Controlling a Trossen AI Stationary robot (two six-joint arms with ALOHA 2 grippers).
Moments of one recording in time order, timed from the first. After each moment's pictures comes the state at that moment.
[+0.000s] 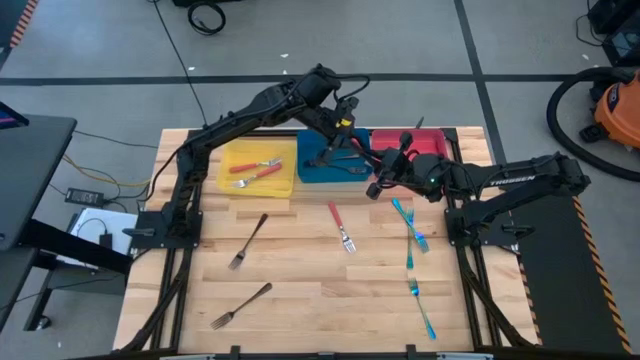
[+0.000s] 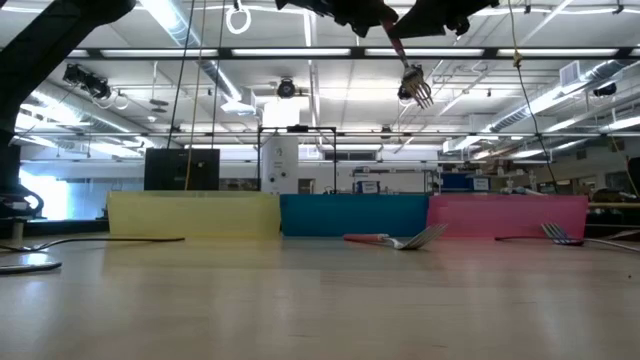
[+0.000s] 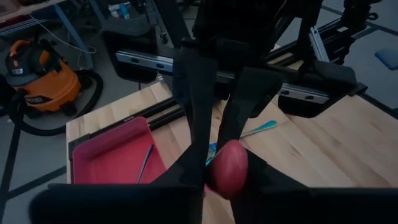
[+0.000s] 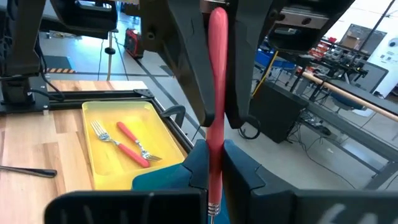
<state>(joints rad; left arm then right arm) 0.39 2.09 2.33 -0.81 0.62 0.61 0.03 1.09 0.86 0.07 0.66 -0.18</state>
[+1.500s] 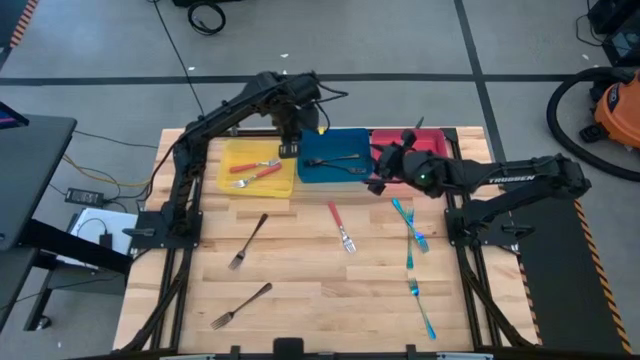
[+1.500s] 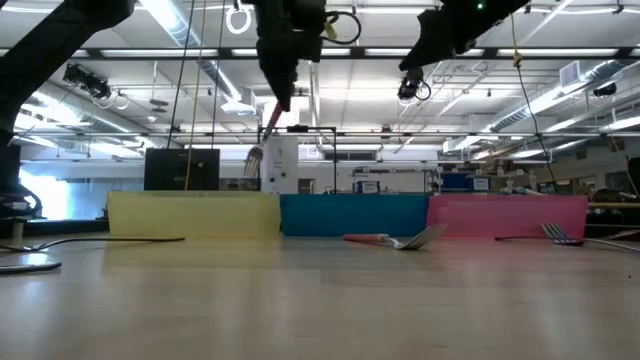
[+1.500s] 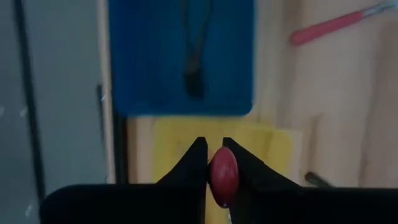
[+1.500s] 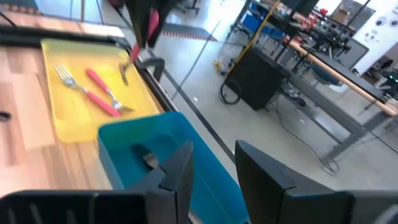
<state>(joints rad) 0.51 2.09 2.33 -1.54 -0.02 0.49 -0.06 1.09 0.86 -0.13 0.69 -0.18</state>
